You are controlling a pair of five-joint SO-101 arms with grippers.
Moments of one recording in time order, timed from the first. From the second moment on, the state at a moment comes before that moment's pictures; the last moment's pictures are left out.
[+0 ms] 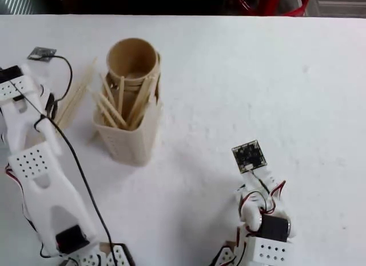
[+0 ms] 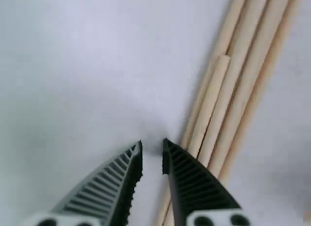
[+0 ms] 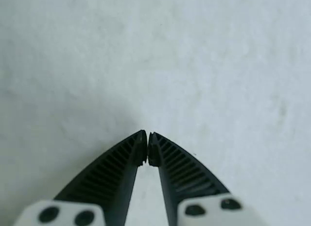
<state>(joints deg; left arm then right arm) -32.5 61.8 -53.6 91.3 -32.9 7.1 -103.0 96.4 72.4 32.3</state>
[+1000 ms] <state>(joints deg) -33.7 6.5 -10.5 88.0 -45.2 7.1 -103.0 96.4 72.4 32.3</state>
